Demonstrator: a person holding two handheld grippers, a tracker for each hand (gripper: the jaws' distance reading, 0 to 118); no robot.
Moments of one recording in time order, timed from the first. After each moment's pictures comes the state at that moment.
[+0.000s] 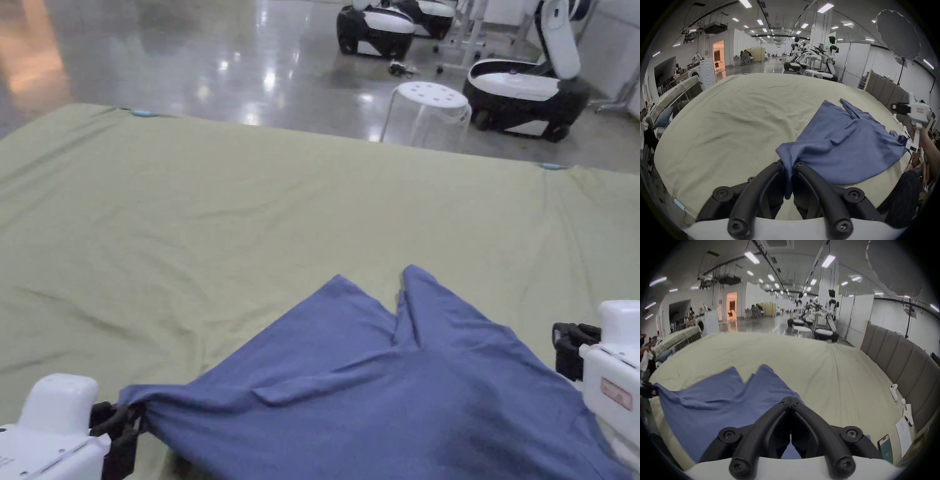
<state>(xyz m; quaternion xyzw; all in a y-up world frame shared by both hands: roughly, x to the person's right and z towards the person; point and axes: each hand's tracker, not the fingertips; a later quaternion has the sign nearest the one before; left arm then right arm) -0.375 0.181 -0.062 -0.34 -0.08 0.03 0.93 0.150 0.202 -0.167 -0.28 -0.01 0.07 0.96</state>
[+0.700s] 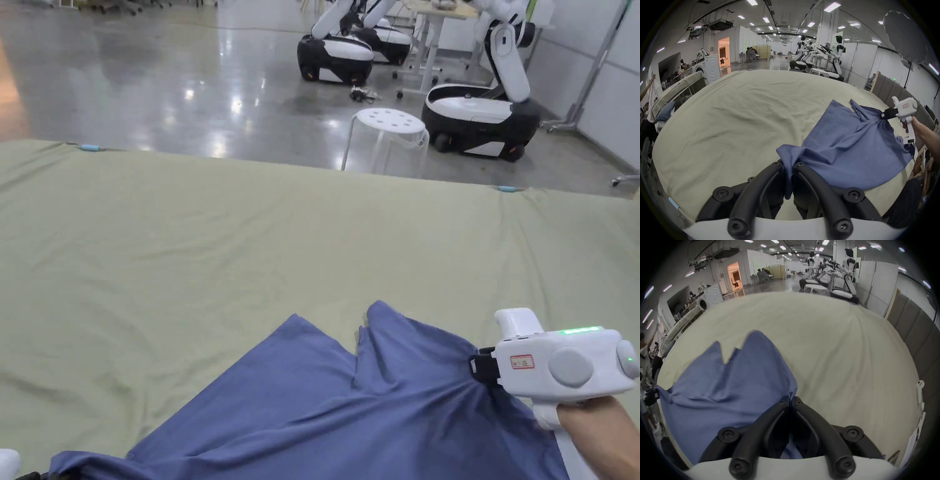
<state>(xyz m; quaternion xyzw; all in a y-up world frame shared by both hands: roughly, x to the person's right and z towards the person) -0.363 0.172 -0.095 -0.35 -0.06 0.05 0.93 0.178 0.179 -0.269 -0.42 0.06 0.04 0.90</state>
